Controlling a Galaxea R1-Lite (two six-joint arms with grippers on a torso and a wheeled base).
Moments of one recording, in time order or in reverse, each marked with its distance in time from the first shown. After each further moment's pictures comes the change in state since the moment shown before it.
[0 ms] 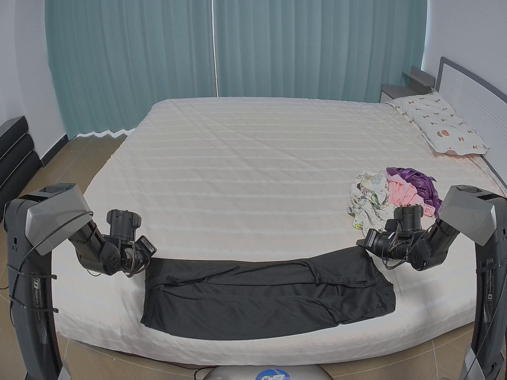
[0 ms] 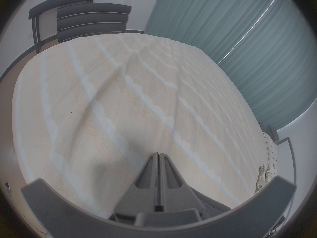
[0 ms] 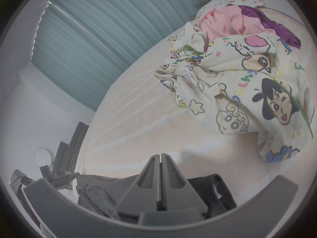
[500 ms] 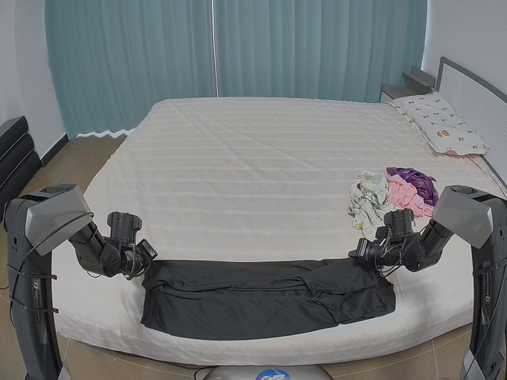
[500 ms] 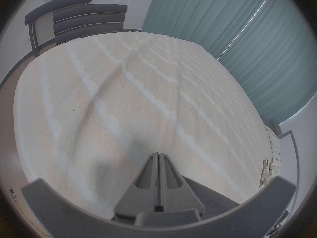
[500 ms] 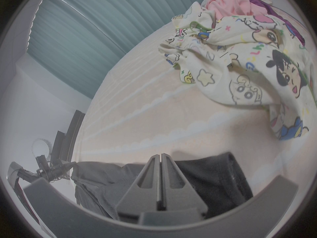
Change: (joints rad) left arm -0.005 -0.003 0.023 0.009 -0.003 0.039; right arm 0.037 0.004 -0.026 0.128 0.001 -0.037
